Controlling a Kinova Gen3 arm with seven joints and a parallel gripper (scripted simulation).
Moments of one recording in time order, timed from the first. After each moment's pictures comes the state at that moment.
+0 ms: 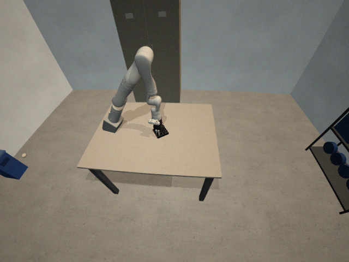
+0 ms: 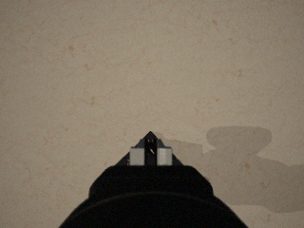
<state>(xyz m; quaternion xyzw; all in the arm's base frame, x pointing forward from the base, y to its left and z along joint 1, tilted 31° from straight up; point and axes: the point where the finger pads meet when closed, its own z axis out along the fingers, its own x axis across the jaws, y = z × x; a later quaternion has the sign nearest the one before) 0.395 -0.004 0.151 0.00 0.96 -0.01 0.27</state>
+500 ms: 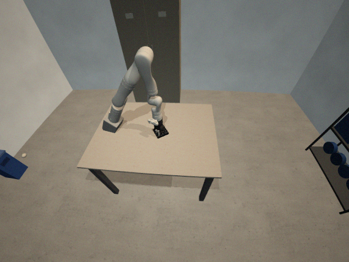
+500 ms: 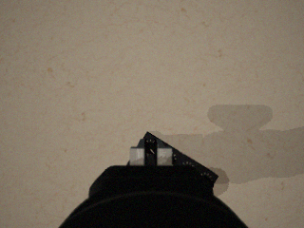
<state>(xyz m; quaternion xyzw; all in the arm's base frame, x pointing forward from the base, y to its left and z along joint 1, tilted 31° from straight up) 0.395 -0.004 0.151 0.12 0.96 0.03 0.27</state>
